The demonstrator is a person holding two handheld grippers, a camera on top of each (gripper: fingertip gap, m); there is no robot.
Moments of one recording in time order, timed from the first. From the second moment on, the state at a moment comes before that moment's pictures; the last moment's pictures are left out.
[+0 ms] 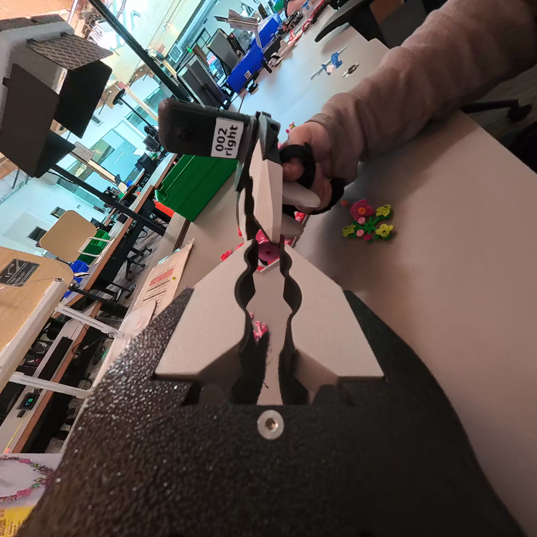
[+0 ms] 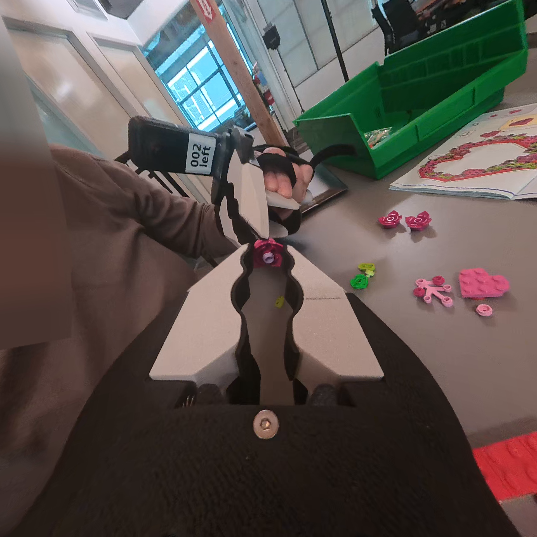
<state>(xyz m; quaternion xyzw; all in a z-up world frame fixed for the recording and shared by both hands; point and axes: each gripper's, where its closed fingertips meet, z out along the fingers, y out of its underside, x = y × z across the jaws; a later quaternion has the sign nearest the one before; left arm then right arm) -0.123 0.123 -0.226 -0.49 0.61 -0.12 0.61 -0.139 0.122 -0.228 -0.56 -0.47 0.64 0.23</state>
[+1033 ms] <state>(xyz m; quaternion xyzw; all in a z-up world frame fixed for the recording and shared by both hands) -0.144 0.156 -0.278 -0.76 0.38 -0.41 0.34 -0.144 0.153 -0.256 -0.46 -0.68 0.17 0.55</state>
